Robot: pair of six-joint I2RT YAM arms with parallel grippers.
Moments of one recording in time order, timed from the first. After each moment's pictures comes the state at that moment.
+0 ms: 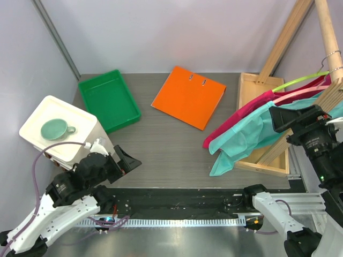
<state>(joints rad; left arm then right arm) -0.82 0.38 0.76 -1.04 -0.17 -1.20 0.21 0.75 1.80 -1.10 0.14 0.61</state>
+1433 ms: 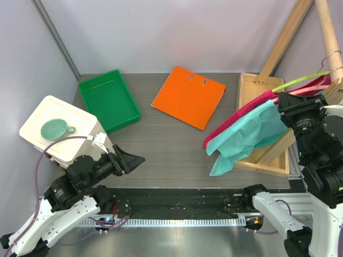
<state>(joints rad) -0.82 0.28 0.70 -0.68 -0.04 -0.99 0.21 0.77 1.60 -0.84 0.39 0.78</state>
